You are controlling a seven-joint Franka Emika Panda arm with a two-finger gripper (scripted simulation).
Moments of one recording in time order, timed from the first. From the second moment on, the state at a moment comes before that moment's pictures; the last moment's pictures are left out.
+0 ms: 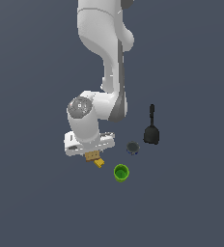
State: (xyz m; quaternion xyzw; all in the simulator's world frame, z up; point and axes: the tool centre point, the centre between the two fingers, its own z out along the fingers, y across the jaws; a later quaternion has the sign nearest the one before) arm 0.049 -0.089 0.078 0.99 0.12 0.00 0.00
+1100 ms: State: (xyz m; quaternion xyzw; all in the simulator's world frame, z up) arm 0.089 0.090 0.289 0.99 0.12 0.00 0.00
